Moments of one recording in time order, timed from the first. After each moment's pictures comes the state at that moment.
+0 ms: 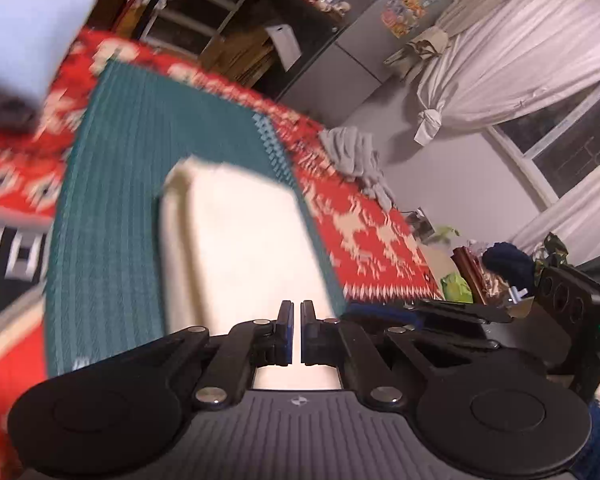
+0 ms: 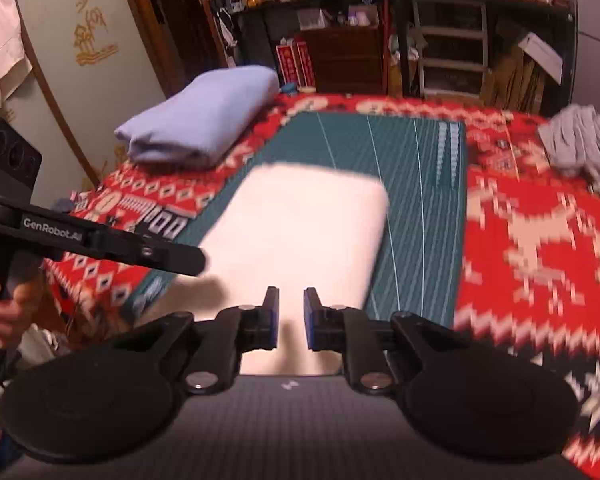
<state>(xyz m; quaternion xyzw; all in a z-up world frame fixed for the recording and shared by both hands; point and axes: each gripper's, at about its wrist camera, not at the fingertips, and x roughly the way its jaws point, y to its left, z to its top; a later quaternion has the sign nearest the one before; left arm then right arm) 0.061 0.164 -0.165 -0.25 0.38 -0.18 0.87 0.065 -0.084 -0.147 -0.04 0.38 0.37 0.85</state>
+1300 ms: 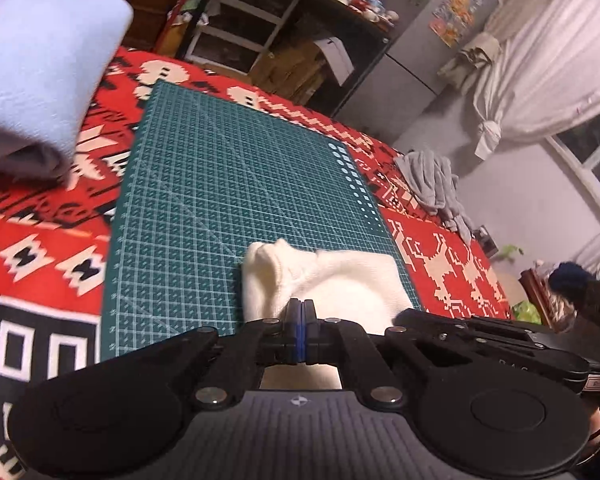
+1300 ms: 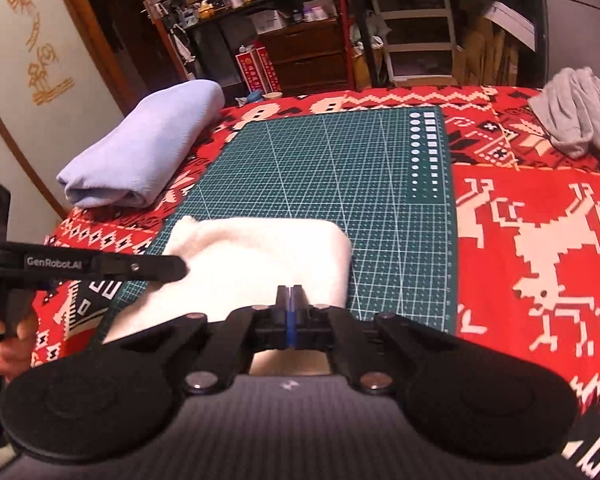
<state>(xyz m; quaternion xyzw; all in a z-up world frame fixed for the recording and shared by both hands) 0.107 0.205 -0.194 -0.25 0.39 -0.09 0.88 0.146 -0.073 -0.182 0.03 0.40 0.32 0.85</state>
